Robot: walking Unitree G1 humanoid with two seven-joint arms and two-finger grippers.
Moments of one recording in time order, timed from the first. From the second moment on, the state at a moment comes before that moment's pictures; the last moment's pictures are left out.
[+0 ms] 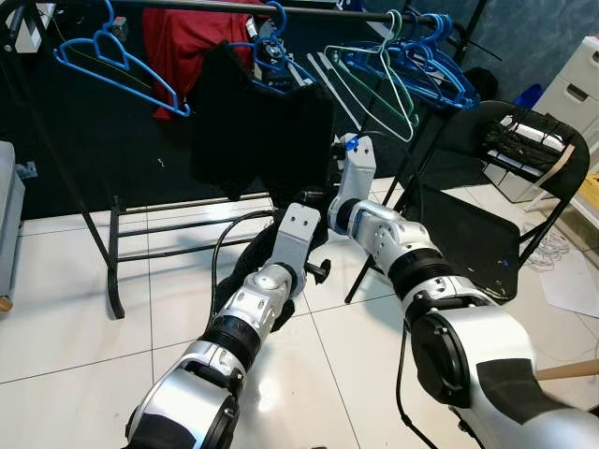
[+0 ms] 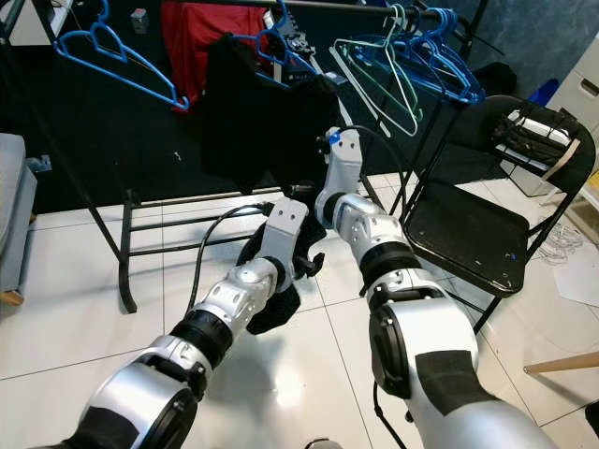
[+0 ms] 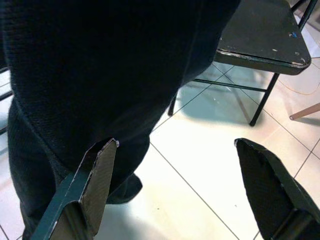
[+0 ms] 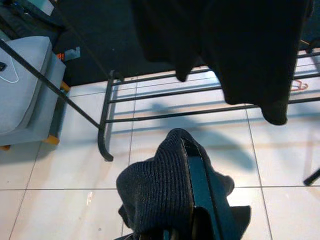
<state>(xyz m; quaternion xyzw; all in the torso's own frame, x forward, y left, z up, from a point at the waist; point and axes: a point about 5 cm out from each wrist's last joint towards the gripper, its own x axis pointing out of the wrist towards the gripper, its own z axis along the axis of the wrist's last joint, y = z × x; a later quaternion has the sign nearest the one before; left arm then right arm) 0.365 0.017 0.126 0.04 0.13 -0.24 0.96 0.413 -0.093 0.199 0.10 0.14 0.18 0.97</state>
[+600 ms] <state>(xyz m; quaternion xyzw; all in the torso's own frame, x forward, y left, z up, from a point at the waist) 0.370 0.014 0.135 0.02 0.14 -0.22 0.97 0.415 -0.094 0.198 0.09 0.13 0.14 0.98</state>
